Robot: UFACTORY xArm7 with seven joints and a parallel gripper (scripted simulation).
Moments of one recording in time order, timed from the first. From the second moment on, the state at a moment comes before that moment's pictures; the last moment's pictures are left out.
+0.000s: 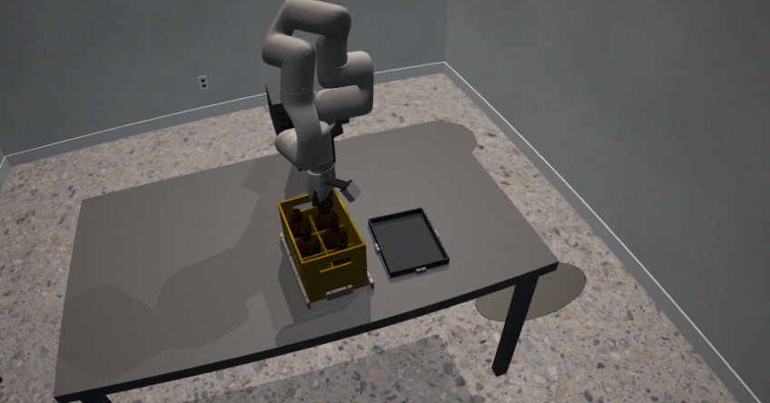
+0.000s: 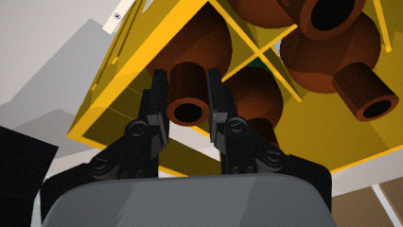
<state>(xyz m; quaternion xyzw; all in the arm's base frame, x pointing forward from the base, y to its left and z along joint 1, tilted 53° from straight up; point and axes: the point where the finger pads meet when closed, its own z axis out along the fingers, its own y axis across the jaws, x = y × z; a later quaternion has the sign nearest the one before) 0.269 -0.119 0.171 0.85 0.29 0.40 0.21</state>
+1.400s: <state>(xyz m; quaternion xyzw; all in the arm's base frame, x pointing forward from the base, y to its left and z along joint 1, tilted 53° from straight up) 0.269 -0.119 0.171 0.85 0.29 0.40 0.21</state>
